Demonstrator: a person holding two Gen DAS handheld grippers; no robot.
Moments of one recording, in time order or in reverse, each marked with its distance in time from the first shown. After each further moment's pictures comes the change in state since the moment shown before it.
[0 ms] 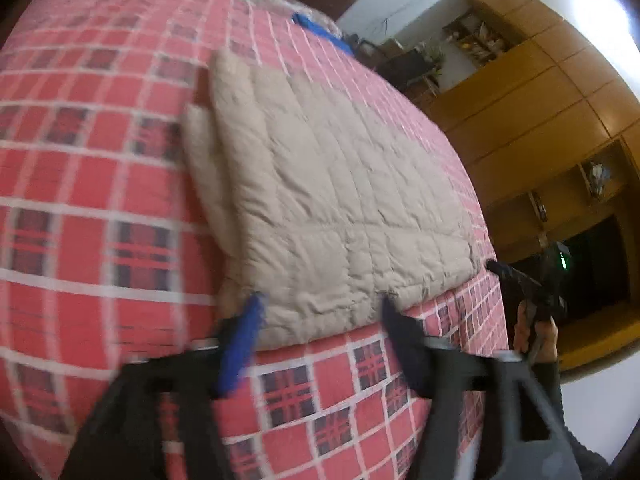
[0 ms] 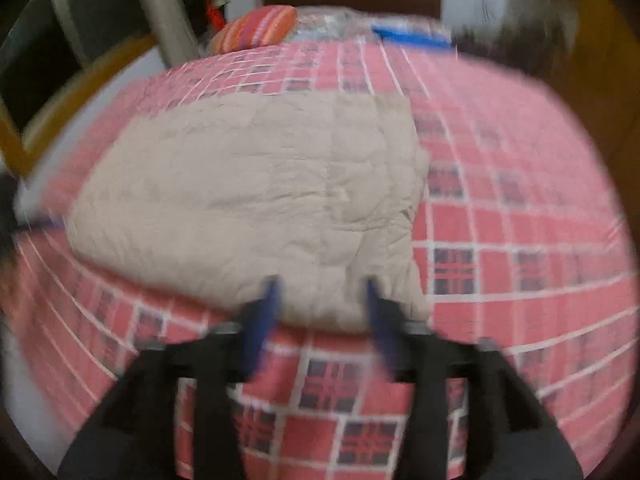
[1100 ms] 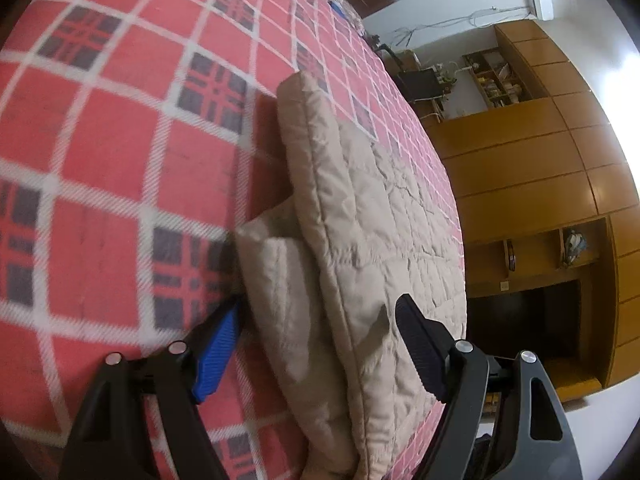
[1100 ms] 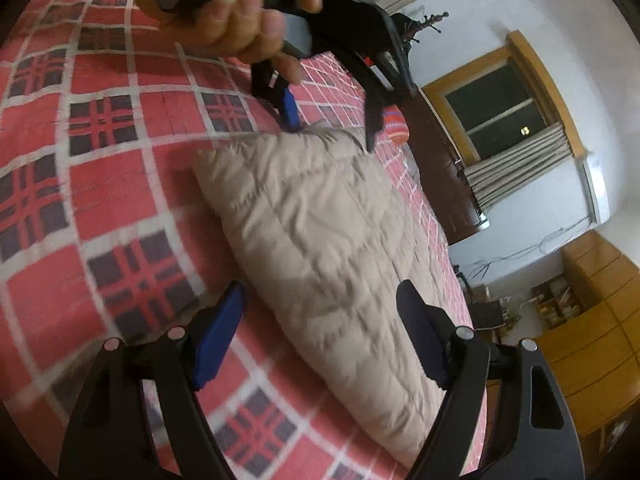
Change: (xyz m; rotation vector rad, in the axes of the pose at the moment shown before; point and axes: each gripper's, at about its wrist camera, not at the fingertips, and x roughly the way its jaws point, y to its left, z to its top) left arm 0.084 0.087 0.114 -0.193 0.102 -0.200; right arm 0.084 0.353 -0.034 -0.879 -0.287 -0.395
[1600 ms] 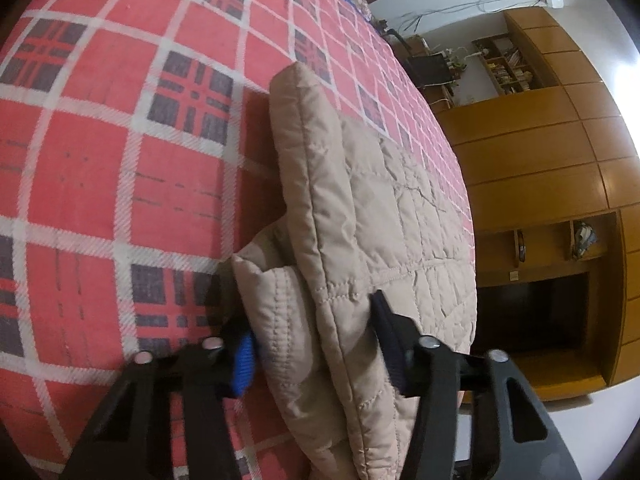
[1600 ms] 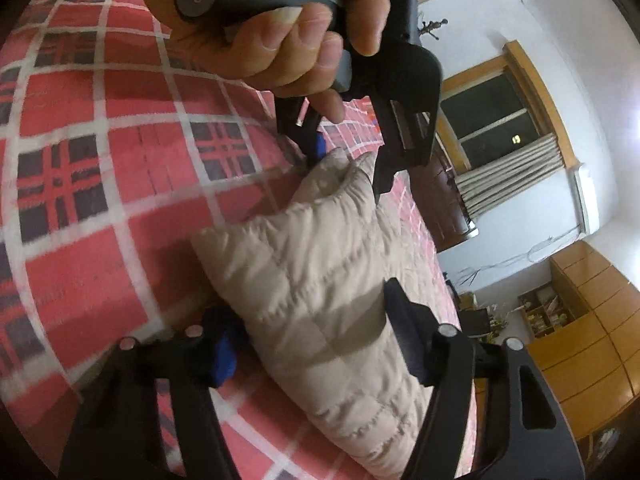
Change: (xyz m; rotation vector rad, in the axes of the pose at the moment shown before) left arm 0.013 -0.005 0.012 -0.003 0.061 0.044; right arm 0.016 0.020 0.032 -0.007 0.009 -0.049
